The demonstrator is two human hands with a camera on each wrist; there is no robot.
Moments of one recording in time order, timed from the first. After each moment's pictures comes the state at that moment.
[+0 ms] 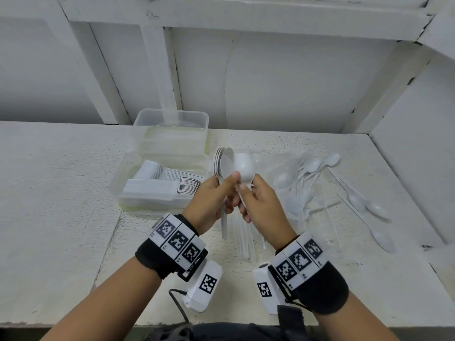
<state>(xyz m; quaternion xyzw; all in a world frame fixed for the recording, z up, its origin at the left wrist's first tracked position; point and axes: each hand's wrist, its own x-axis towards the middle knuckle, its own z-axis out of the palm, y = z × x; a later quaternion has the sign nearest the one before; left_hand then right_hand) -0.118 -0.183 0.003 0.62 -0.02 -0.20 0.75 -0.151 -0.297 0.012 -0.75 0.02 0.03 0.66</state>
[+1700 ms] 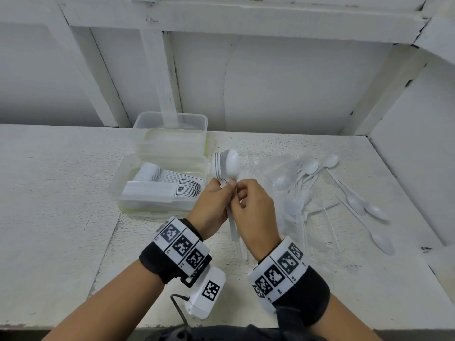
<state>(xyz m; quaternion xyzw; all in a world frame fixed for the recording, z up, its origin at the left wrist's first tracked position) -0.122 -0.194 0.001 0.54 0.05 -0.21 0.81 -0.150 -0.285 -0.008 -0.89 0.02 -0.16 0.44</state>
